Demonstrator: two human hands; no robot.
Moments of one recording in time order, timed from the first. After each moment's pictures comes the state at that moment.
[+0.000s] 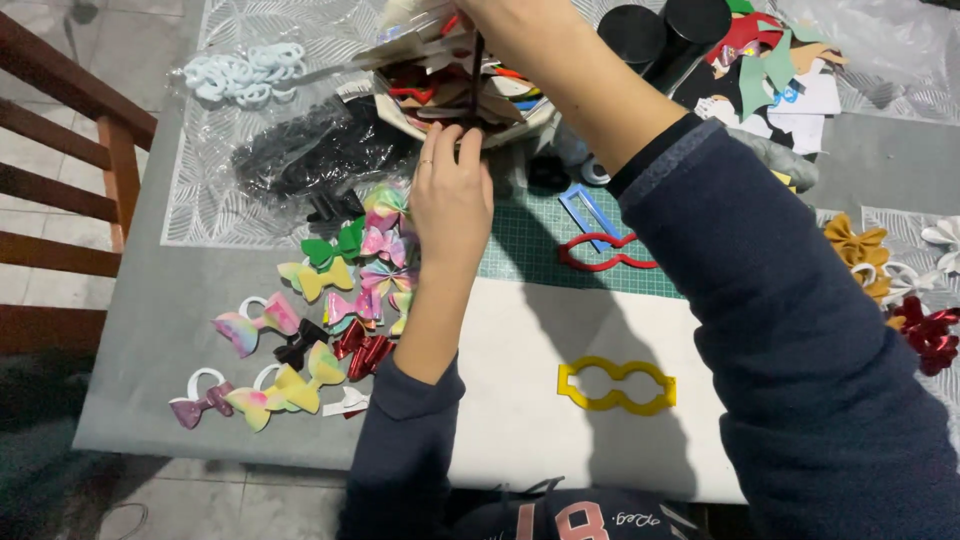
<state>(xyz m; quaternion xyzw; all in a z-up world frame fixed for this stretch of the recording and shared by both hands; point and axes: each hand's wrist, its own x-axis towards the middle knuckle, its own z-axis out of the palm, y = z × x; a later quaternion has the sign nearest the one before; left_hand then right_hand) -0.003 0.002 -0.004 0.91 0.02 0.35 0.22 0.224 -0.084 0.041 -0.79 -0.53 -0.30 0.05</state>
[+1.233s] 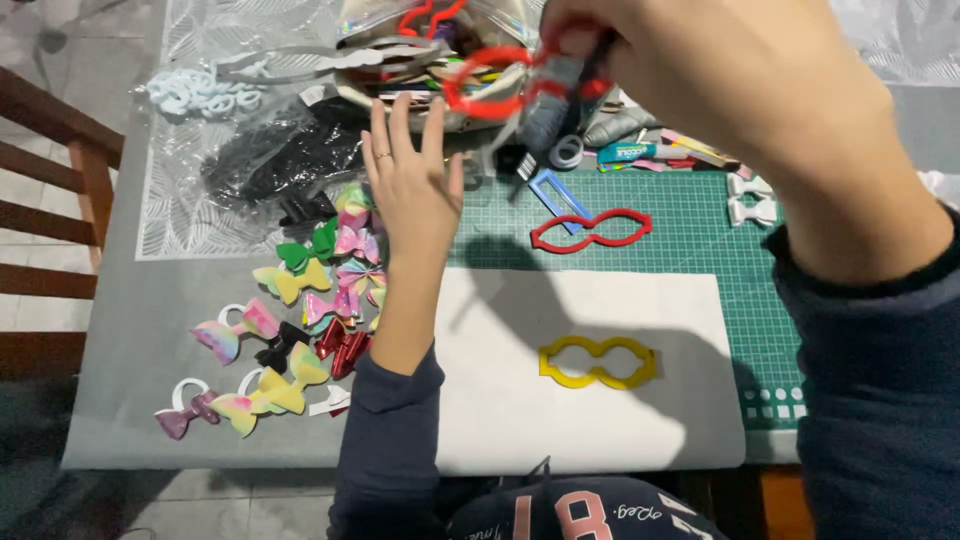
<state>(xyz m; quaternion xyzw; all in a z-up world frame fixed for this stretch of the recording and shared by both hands) -0.005 0.007 -0.003 0.92 -0.01 0.34 0.20 0.012 -0.209 0.262 -0.90 -0.42 -0.06 0.04</state>
